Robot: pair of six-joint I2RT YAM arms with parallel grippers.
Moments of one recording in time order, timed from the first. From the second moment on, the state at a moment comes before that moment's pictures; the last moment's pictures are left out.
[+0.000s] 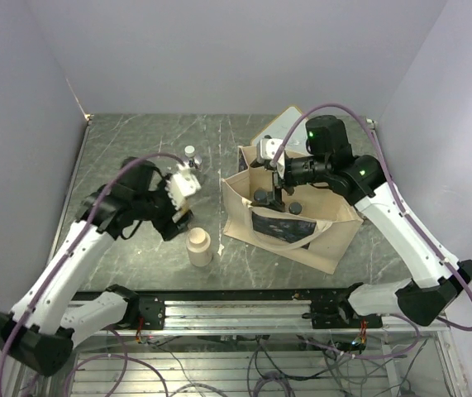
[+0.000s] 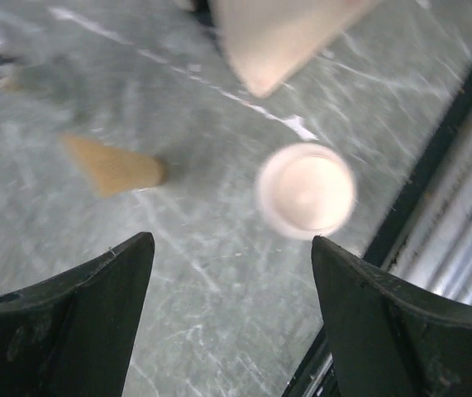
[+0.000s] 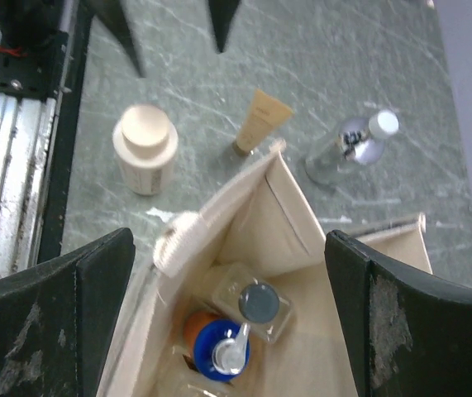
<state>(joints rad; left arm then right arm) -0.48 1.02 1.08 -0.93 0.40 0.55 0.60 1.31 1.51 -0.78 -0.75 -0.73</state>
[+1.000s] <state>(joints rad) 0.18 1.04 1.23 -0.72 0.32 0.10 1.09 1.80 1.63 -0.77 -0.33 -0.64</state>
